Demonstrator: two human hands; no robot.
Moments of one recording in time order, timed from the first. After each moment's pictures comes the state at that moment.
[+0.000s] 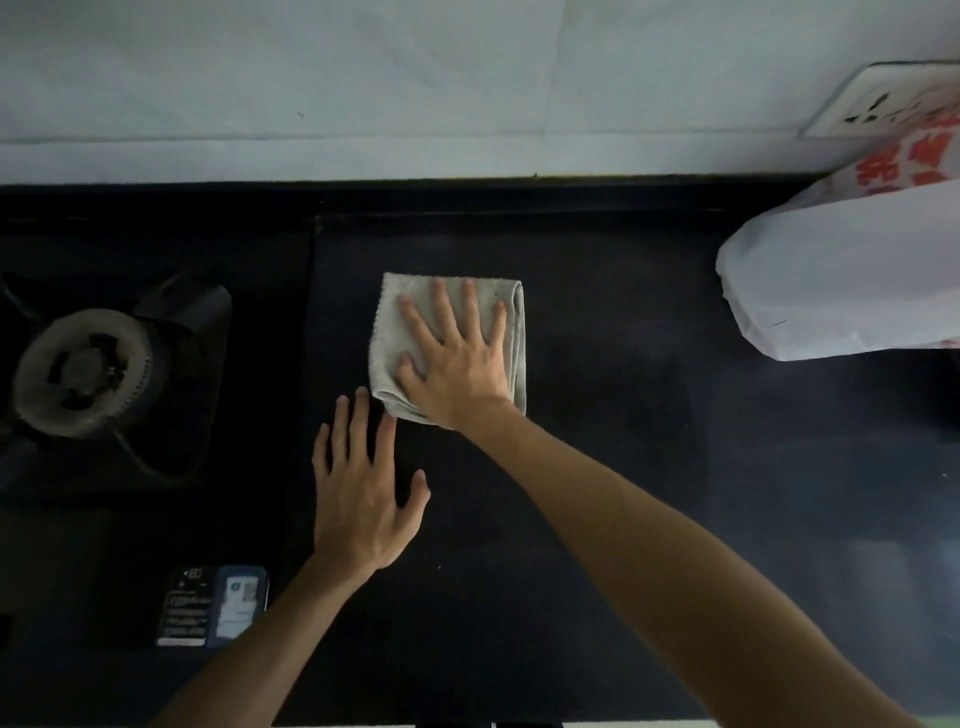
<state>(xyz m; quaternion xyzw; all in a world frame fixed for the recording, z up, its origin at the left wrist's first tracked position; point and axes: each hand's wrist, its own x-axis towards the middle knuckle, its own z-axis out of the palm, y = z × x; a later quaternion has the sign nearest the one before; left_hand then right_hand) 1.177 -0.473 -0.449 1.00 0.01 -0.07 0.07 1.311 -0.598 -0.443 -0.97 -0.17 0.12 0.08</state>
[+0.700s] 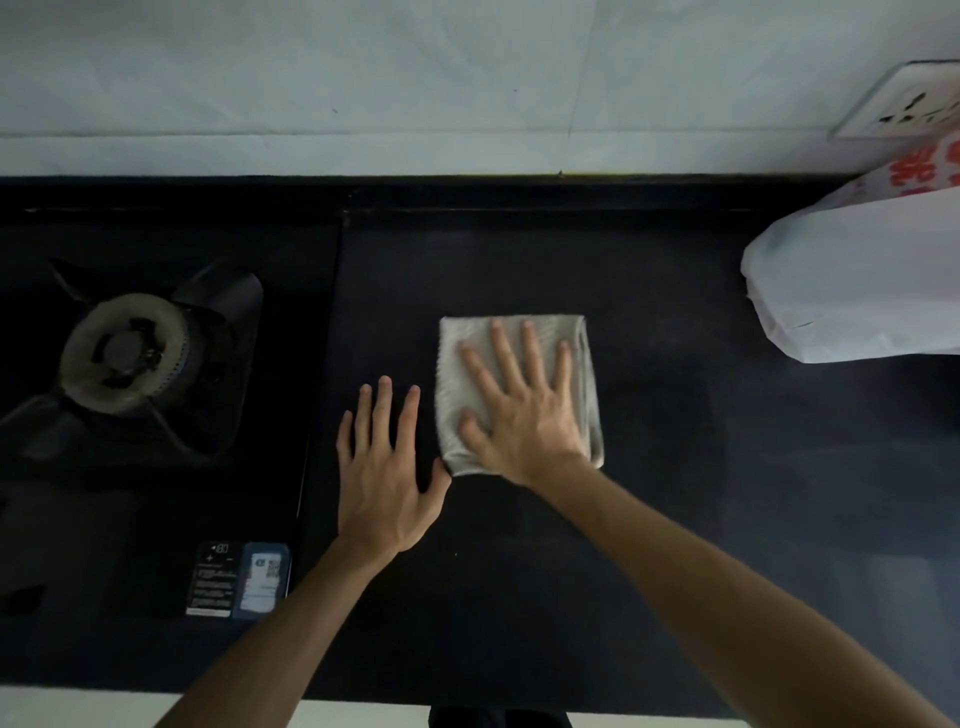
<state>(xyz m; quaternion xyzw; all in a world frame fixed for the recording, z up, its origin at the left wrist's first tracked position) 1.176 -0.474 -0.447 0.99 0.02 -0.08 0.08 1.255 -0.651 -0.441 -0.97 -0.20 0.12 0.04</state>
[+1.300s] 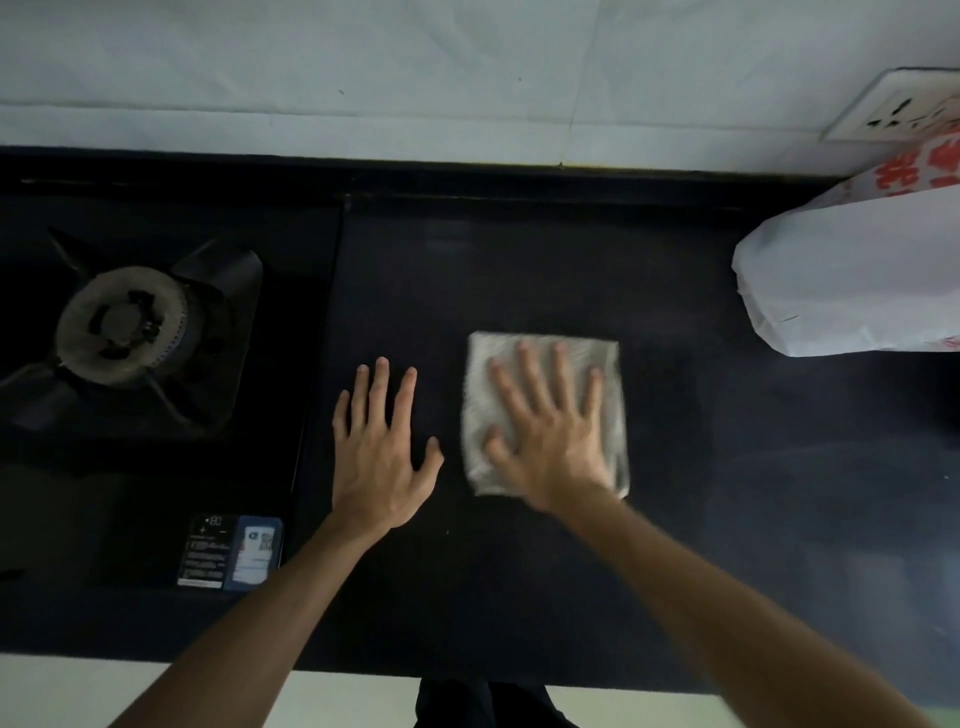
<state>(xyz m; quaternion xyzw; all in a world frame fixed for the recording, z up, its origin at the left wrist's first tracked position) 1.176 -0.474 -0.447 0.99 0.02 -0.07 0.09 1.214 -0.680 -0.438 -0.98 -0.17 0.13 0.04</state>
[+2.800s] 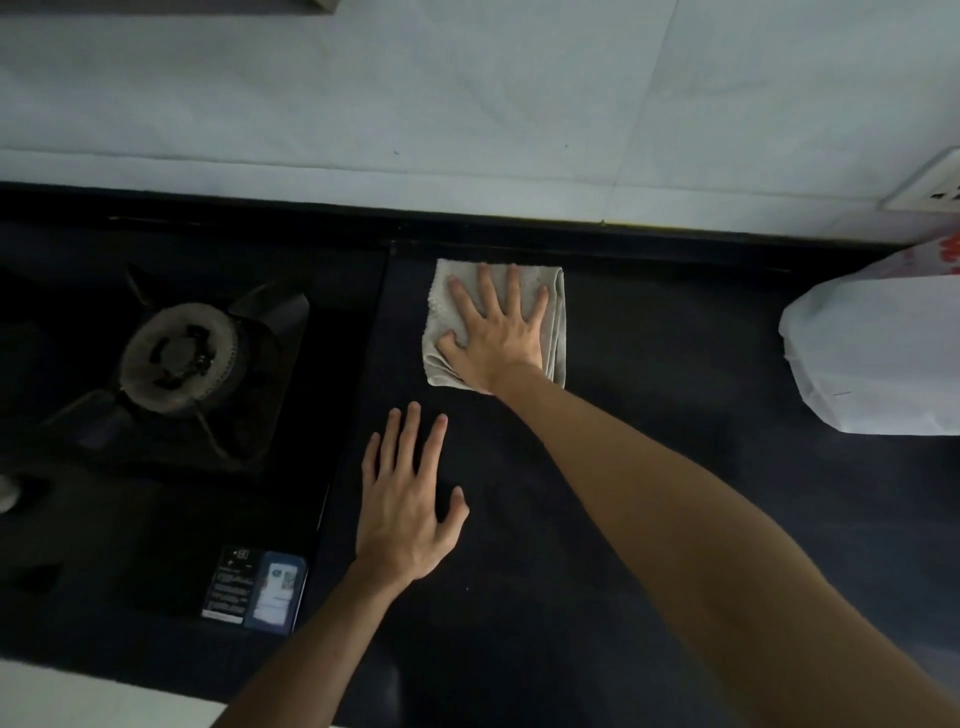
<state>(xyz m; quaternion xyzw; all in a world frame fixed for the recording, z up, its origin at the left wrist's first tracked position) 1.177 -0.477 -0.445 0.99 0.04 -0.08 0.07 1.376 -0.576 -0.447 -0.97 -0.18 0.11 0.07</state>
